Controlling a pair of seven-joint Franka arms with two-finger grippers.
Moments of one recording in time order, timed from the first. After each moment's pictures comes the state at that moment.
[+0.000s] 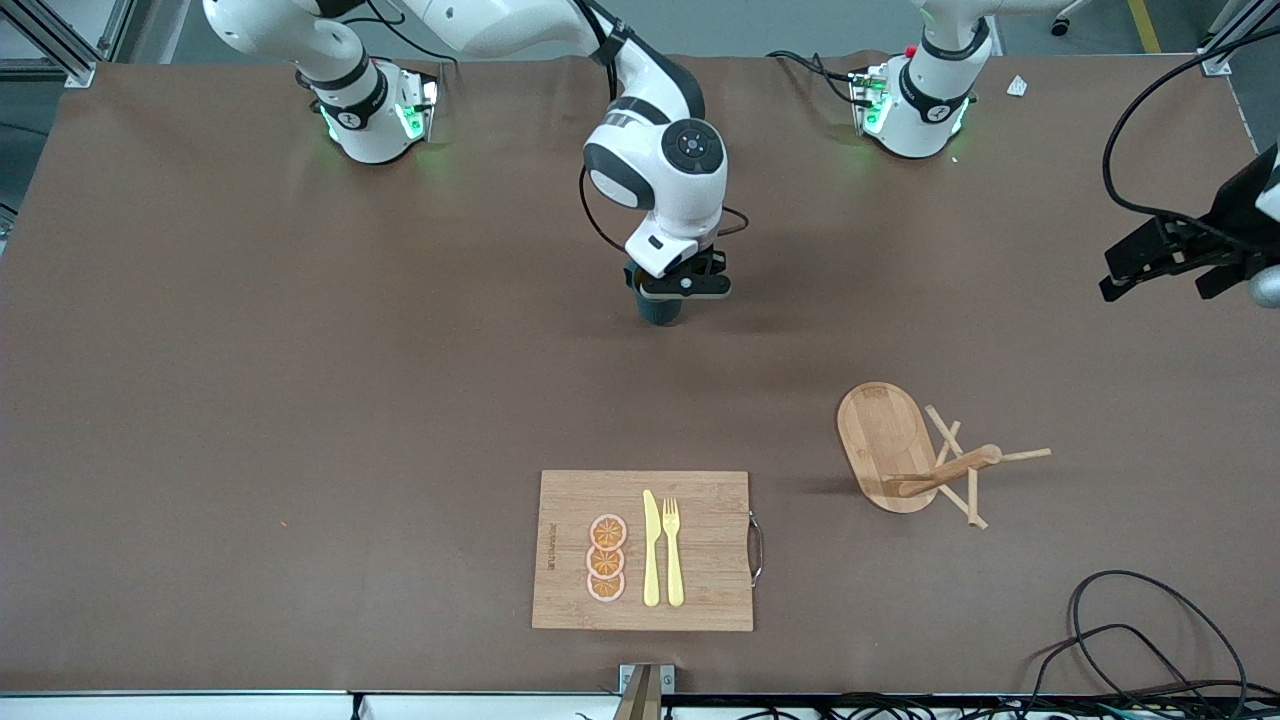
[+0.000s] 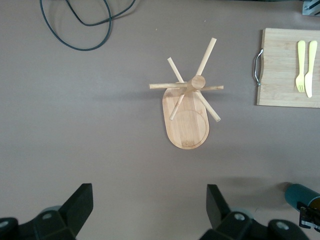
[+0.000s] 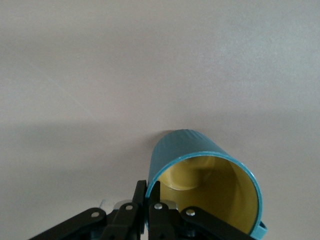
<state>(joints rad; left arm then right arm) -0.01 0.10 -0.07 -1.40 -0.01 1.57 -0.10 0.91 0.67 0.08 -1.50 -0.04 2.16 1.04</state>
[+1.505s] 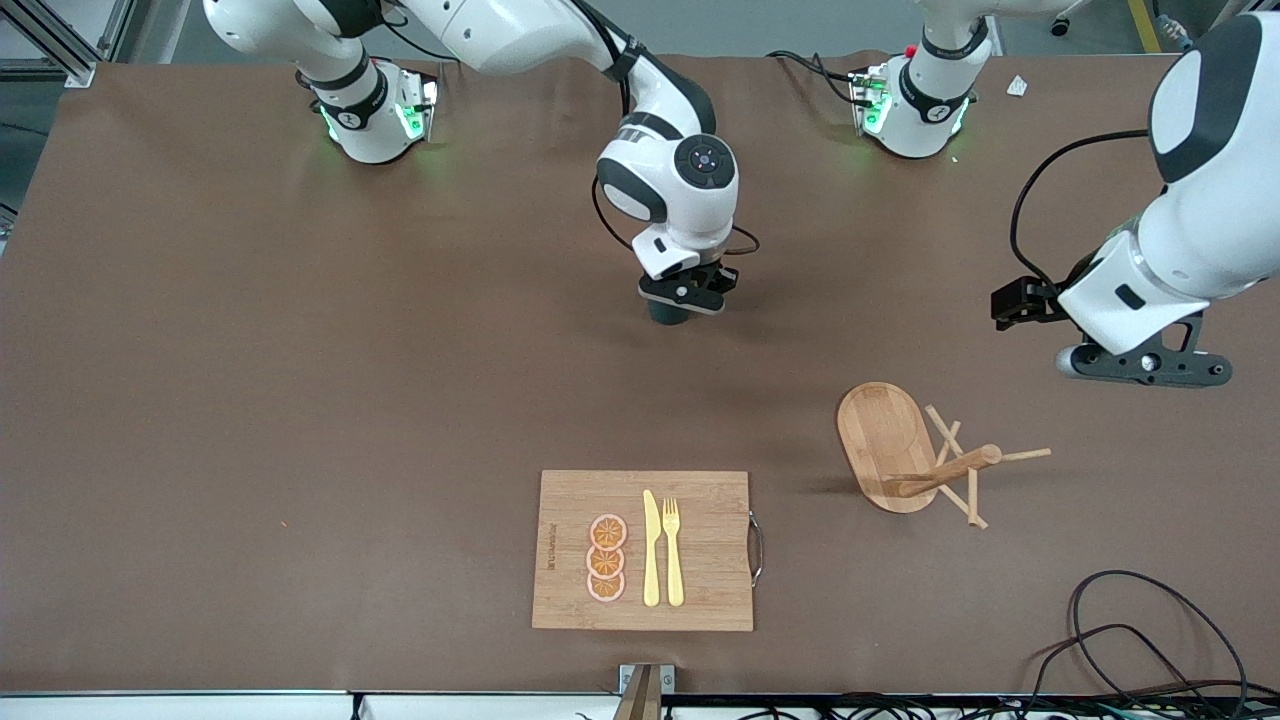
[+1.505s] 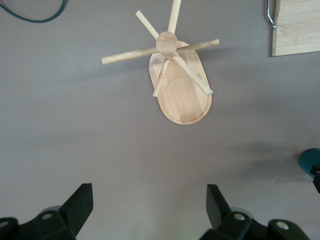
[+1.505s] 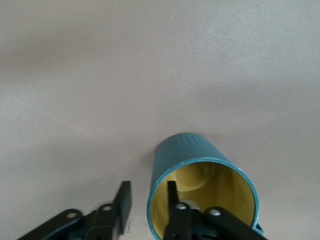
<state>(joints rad) -0.09 0.23 -0.10 -1.42 0.06 1.53 -0.07 0.92 0.74 0.08 -1.42 -0.04 2.16 1.29</state>
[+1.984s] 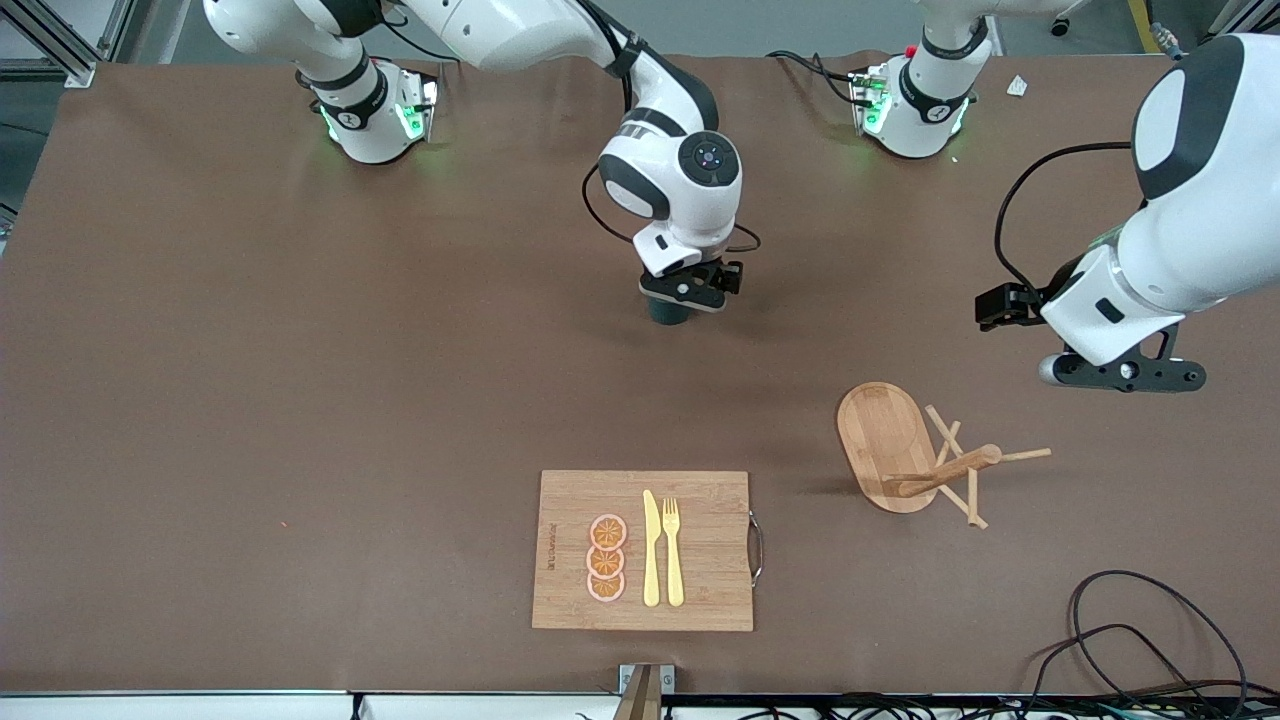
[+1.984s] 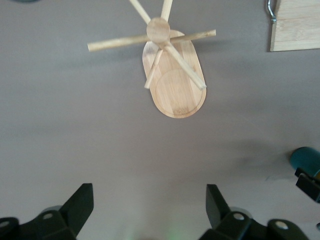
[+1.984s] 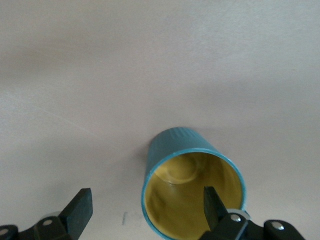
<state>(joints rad) -0.11 0.25 -0.11 -1.42 0.03 1.49 -0.17 0.92 0.73 0.08 -1.39 -0.03 2.09 1.30</state>
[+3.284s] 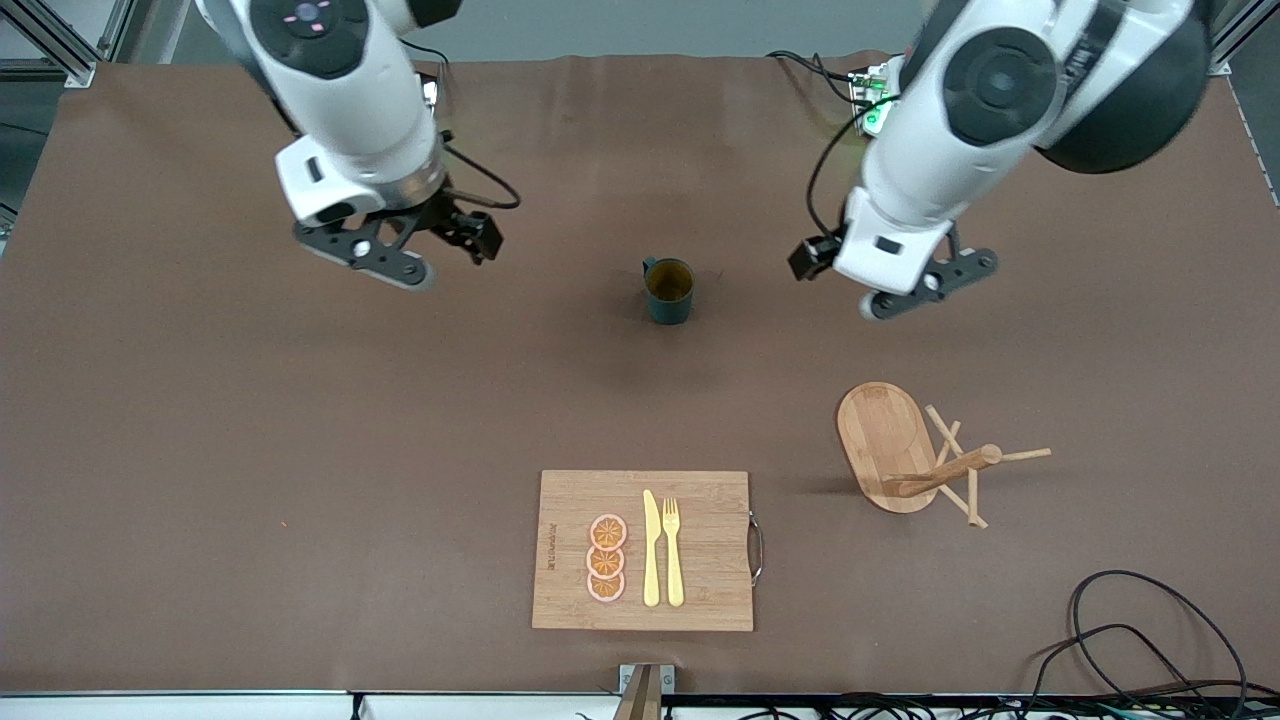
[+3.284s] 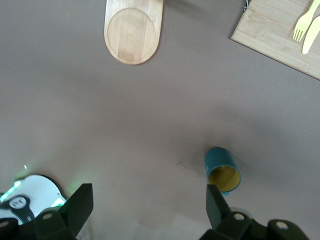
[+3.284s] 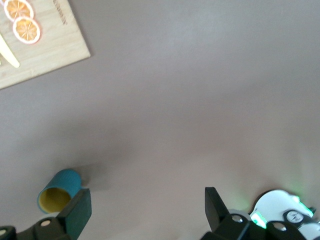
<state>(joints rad) -0.28 0.24 -0.32 -1.41 0.01 1.47 -1.01 0.48 0.22 0.06 -1.36 -0.02 1.43 0.89</state>
